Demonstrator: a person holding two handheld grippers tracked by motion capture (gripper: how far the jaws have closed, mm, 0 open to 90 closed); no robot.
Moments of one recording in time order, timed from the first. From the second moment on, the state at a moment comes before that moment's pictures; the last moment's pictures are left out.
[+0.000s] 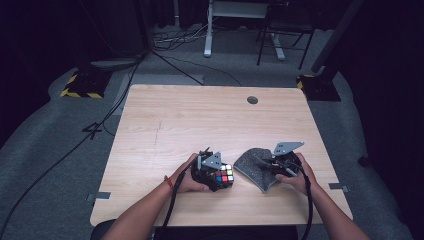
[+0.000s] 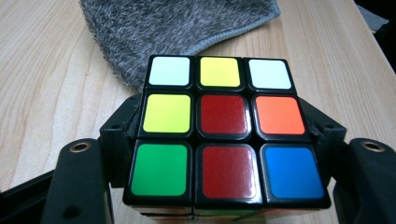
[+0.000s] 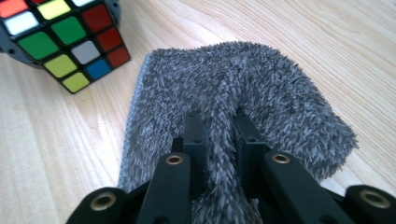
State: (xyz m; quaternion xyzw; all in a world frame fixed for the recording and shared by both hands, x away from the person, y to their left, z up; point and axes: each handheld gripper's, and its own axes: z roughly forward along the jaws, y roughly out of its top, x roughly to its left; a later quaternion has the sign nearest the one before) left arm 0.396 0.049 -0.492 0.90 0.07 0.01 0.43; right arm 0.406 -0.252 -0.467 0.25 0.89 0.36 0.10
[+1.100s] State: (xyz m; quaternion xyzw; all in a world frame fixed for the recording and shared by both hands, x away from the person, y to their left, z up) left arm 0.393 0.073 -0.480 0.91 0.08 0.03 0.40; right arm 0.403 -0.257 -0.459 0.26 0.88 0.39 0.11
